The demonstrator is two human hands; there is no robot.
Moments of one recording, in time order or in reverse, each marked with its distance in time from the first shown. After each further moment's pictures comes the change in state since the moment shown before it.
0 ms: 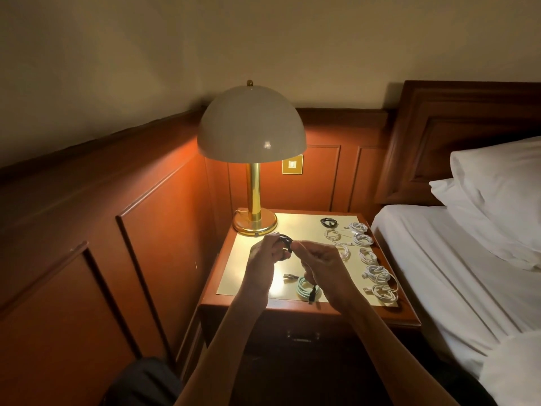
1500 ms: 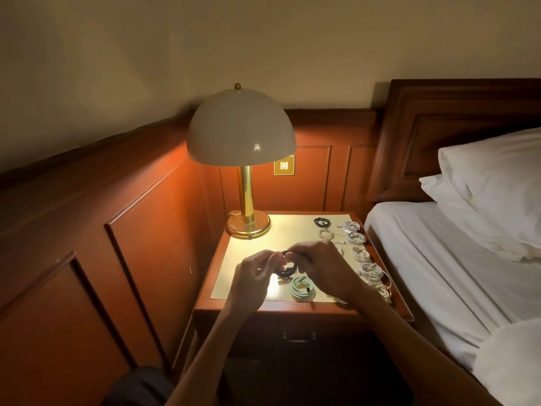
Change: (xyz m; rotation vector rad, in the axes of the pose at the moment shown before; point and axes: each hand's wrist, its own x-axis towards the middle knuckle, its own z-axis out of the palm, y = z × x) left_hand -0.001 -0.034 -0.027 0.562 -0.120 0.300; right_hand 0.017 0.006 -0.029 -0.693 -0.133 -0.416
